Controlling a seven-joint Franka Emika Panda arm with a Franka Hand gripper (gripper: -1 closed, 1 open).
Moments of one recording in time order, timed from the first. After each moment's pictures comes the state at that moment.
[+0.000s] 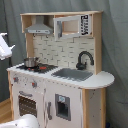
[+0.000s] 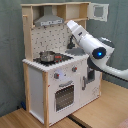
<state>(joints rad) -0.87 -1.49 1.11 -1.90 -0.16 2.52 -0.25</state>
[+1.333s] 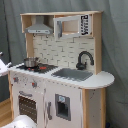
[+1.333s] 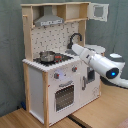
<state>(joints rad) -0.58 -1.49 1.25 -2.18 -0.31 2.58 -0.27</state>
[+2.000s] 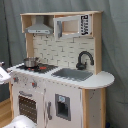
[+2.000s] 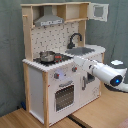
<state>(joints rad) -0.50 -1.49 1.33 -2.31 -0.32 2.67 -0.33</state>
